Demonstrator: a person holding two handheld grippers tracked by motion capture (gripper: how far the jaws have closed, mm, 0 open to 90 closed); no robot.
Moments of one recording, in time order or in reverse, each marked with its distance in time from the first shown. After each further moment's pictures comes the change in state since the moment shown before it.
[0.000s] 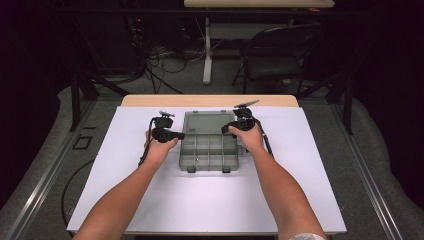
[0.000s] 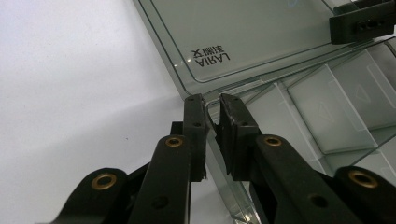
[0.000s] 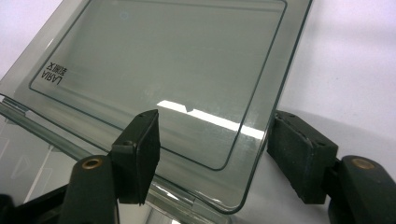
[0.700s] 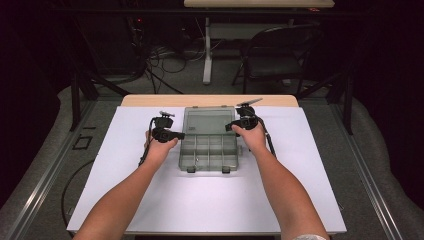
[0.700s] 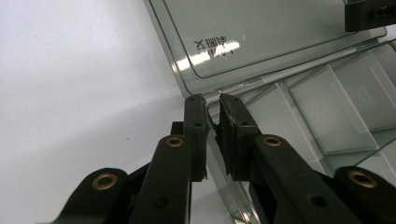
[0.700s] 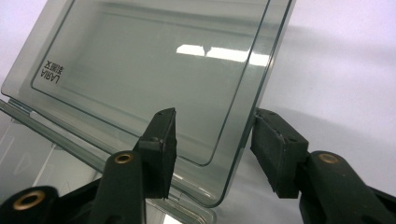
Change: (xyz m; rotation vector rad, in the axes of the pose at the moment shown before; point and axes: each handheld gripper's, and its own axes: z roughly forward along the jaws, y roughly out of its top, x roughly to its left) left arm 0.000 0.000 0.000 0.000 0.002 0.000; right arm -0.003 0.002 -0.013 -0.031 -0.015 -0.030
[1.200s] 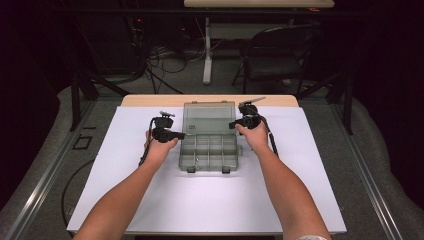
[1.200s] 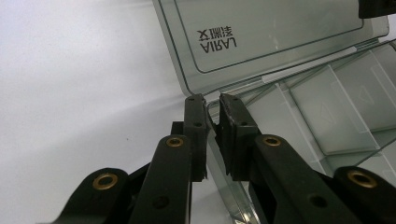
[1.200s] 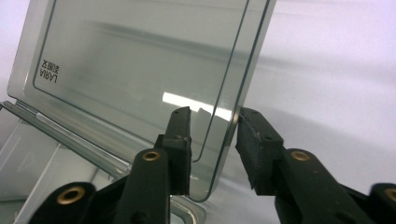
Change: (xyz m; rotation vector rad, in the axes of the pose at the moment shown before) left arm -0.001 0.000 0.000 0.000 0.002 0.002; right arm -0.004 0.001 -0.011 -0.040 -0.003 -0.031
